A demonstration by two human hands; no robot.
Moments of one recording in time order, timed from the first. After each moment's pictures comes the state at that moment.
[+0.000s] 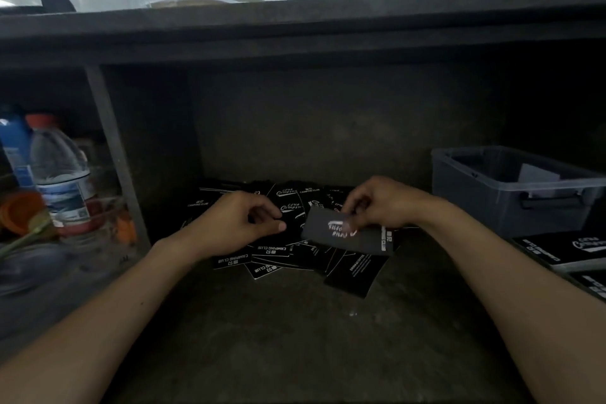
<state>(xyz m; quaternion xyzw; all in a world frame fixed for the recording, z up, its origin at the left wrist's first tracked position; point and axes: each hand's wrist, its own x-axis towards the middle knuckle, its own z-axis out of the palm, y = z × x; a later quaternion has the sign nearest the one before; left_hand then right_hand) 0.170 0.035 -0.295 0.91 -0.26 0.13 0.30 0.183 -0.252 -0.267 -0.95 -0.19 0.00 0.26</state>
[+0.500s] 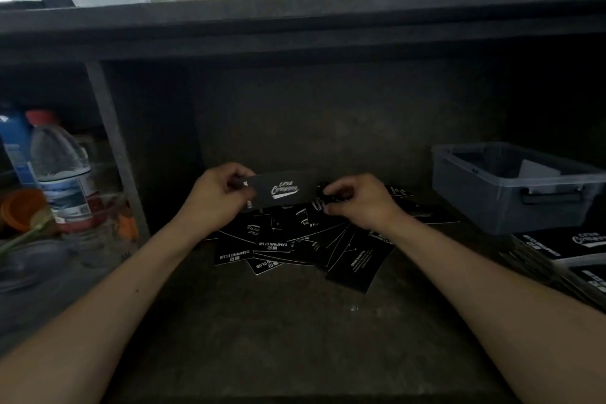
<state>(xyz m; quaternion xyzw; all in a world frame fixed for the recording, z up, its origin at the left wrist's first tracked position) 0.178 0.039 -0.281 0.85 -0.11 0.22 0.47 0.193 -0.219 -0.295 -0.90 -0.13 -0.13 0.41</state>
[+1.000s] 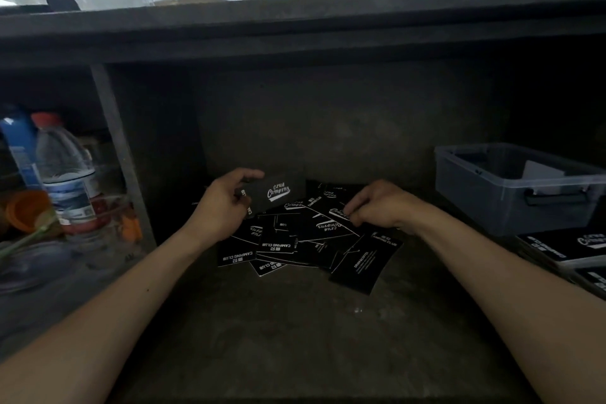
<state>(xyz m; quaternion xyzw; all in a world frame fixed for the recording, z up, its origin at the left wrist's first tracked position) 0.192 0.048 -0.301 0.84 -0.16 0.21 0.47 0.194 -0.238 -0.285 -0.94 -0.04 -0.01 0.34</state>
